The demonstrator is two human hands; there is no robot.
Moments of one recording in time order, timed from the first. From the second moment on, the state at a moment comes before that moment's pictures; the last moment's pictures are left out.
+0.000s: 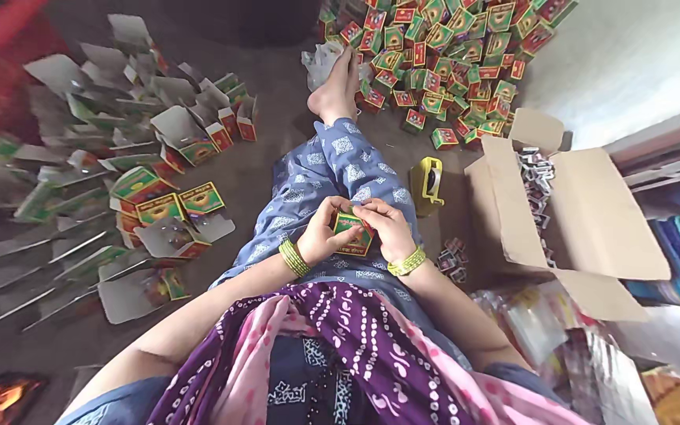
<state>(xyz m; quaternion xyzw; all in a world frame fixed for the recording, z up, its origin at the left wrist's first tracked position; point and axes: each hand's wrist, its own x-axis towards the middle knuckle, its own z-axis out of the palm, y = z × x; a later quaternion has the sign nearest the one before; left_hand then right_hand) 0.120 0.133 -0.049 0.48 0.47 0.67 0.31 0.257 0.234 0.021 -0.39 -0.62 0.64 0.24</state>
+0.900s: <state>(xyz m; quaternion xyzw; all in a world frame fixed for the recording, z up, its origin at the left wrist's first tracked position) 0.111 0.137 -0.030 0.25 0.53 0.69 0.42 0.203 0.460 0.241 -0.34 -0.61 0.55 0.47</state>
